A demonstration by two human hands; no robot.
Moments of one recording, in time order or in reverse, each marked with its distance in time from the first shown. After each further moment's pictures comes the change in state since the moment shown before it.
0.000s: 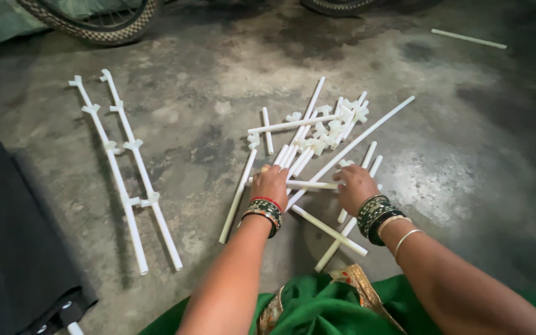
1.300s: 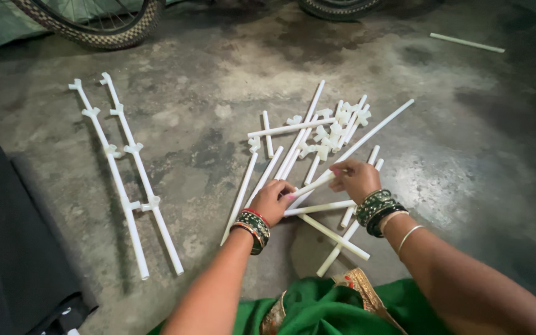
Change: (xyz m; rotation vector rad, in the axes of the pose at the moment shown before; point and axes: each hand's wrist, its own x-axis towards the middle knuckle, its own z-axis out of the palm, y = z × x) left_hand -0.018 -0.012 -0.008 -0.587 -0.207 -0.128; right_hand 0.024 -0.013 -0.012 0.720 -0.050 0.507
